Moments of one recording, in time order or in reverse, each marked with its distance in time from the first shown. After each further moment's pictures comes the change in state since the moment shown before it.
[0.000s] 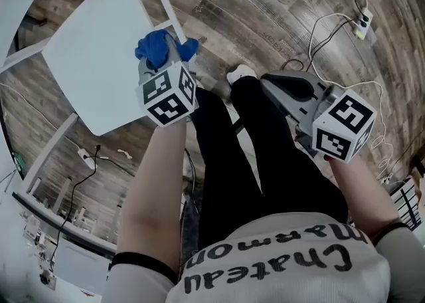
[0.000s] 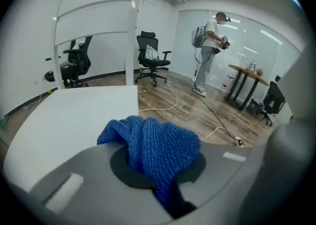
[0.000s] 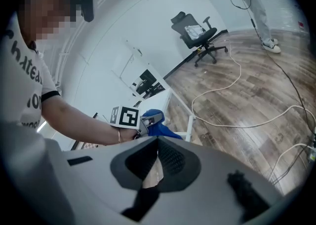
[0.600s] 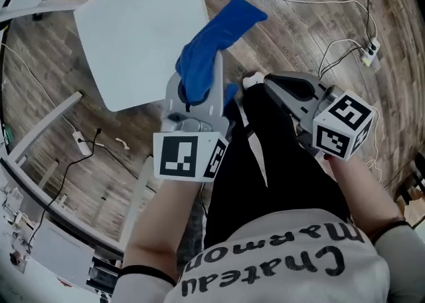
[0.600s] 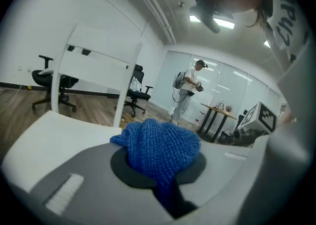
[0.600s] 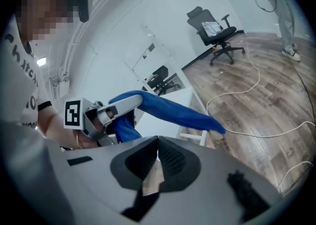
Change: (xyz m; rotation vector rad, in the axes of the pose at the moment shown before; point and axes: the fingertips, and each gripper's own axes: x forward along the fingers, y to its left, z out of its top) left arm -0.159 -0.032 0.088 -0.056 -0.368 -0.298; right arm 0.047 0.066 0.020 -0.104 0.058 0.067
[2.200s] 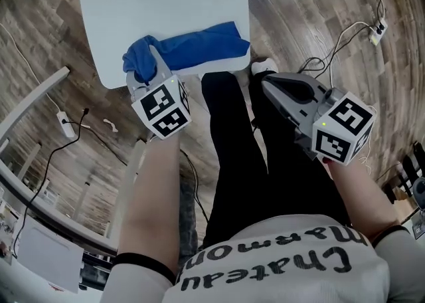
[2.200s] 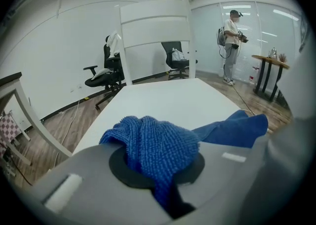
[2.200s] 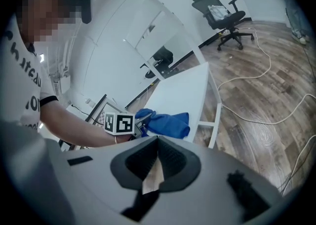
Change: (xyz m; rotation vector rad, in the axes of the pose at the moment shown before) left arm -0.083 0.247 -0.150 0.126 0.315 0.612; right arm 0.086 0.046 -0.049 0.014 0.128 0.043
